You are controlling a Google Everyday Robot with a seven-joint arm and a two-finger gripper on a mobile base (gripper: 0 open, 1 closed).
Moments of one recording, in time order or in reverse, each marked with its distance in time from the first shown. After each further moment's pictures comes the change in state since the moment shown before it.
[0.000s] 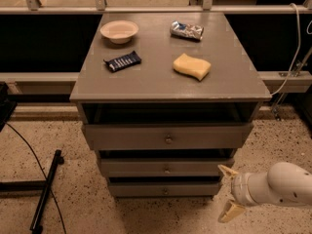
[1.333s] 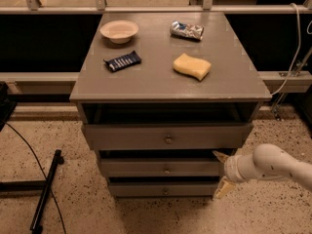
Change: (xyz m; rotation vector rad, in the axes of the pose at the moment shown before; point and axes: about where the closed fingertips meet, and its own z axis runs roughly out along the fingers) arm 0.043 -0.082 0.078 0.003 -0.029 -0.055
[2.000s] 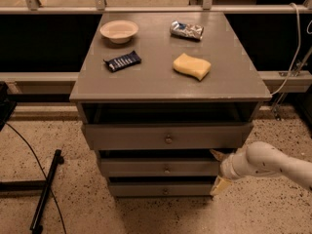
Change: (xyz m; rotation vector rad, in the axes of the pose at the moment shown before) arm 0.009 -0.014 0.026 -0.005 0.021 0.006
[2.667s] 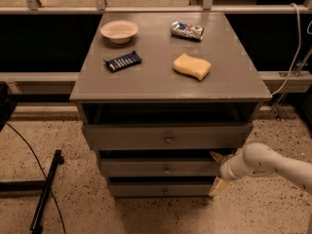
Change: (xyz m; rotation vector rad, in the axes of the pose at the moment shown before) arm 0.010 0.001 0.019 -0.016 0.009 0.026
